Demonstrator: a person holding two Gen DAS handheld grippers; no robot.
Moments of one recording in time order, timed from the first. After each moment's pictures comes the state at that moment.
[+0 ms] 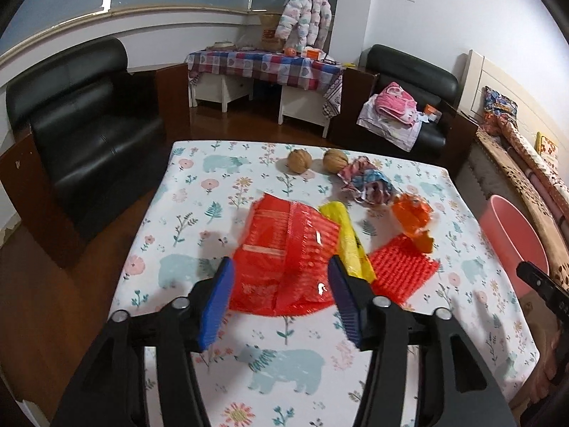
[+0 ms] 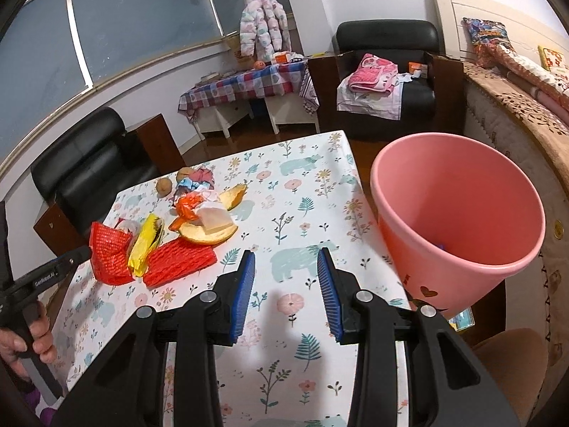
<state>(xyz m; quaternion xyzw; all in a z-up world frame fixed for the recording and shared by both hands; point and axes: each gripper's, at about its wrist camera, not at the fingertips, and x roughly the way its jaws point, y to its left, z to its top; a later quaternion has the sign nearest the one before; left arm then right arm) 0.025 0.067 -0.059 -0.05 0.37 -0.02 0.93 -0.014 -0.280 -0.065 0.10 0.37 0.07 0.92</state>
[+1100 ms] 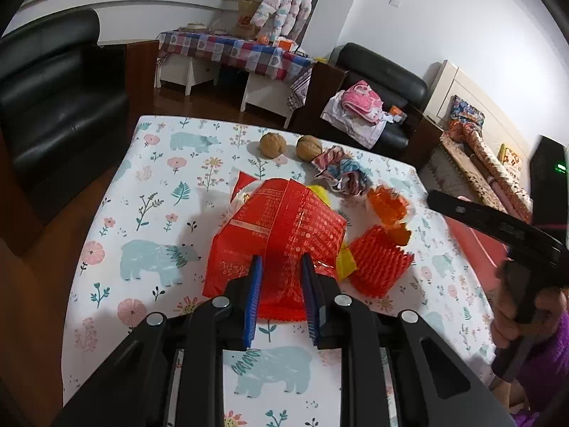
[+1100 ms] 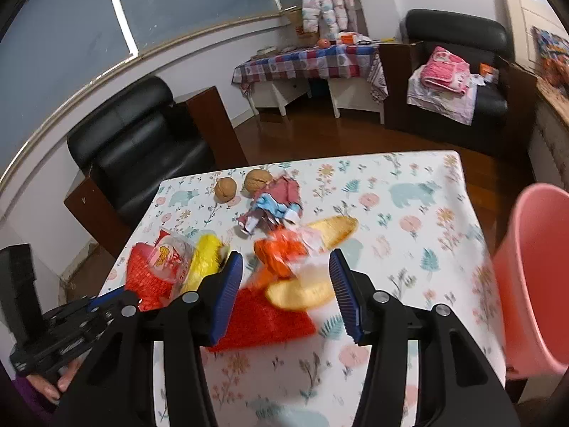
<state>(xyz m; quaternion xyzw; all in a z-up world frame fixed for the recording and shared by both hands) 0.034 0.087 -0.078 -0.11 0.38 -0.11 0.91 0.086 -0.184 -0.057 0.06 0.40 0.18 0.90</state>
